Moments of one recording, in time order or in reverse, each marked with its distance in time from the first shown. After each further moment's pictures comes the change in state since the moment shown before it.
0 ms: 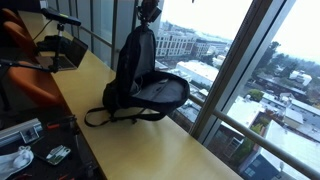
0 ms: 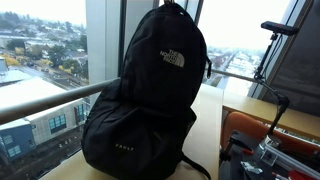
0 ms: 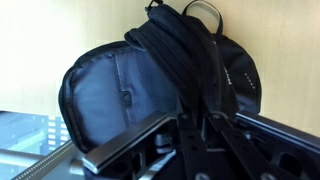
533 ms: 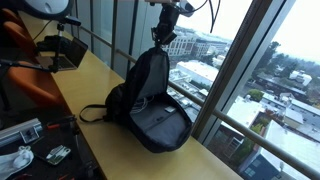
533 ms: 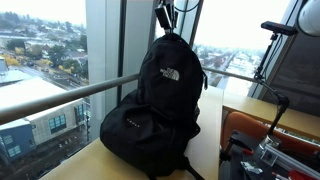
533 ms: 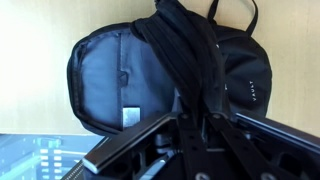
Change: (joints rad) arm -0.146 0.099 0.000 -0.001 0.041 0.058 -0.052
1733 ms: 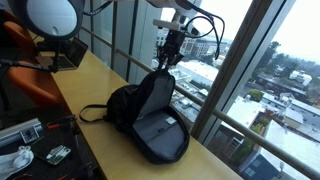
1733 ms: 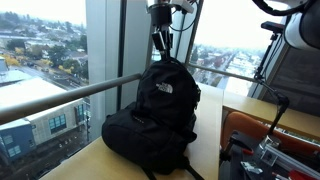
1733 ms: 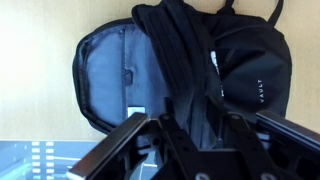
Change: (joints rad) arm -0.060 0.104 0.000 0.002 0.012 0.083 -0.053
